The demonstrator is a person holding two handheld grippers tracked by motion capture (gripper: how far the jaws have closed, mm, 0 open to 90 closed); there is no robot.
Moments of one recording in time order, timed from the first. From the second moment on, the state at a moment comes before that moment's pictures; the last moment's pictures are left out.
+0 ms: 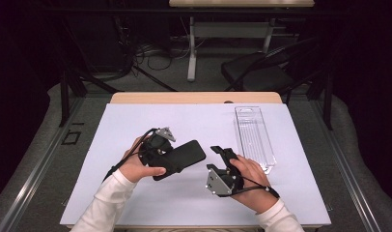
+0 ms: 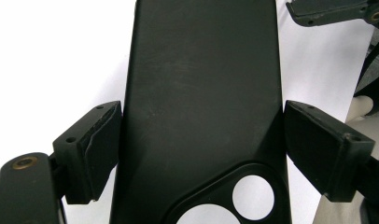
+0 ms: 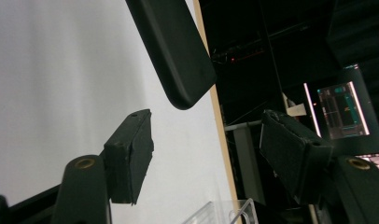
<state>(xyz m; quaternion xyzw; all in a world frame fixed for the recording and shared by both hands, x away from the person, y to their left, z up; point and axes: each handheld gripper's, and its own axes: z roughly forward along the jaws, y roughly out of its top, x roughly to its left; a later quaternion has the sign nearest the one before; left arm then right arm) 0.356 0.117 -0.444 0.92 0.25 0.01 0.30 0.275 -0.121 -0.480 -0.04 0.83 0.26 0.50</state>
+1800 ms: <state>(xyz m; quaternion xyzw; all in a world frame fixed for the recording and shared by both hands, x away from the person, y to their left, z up) 0.342 0.087 -0.454 0.93 0.21 -0.02 0.29 0.259 -0.098 -0.512 -0.15 0.80 0.21 0.54</state>
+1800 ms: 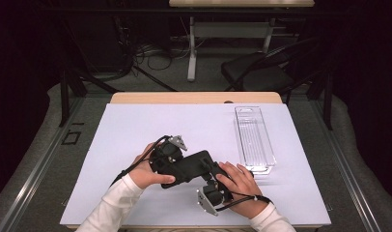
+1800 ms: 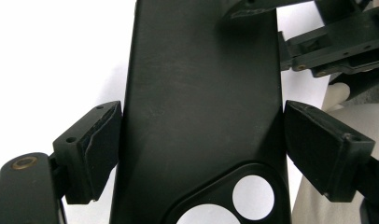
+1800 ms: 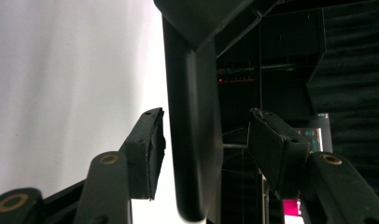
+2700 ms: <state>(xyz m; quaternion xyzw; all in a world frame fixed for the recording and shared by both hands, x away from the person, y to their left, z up) 0.336 0.078 -0.455 0.93 0.20 -0.05 0.30 0.258 -0.095 -0.519 -0.18 0.78 0.18 0.57</state>
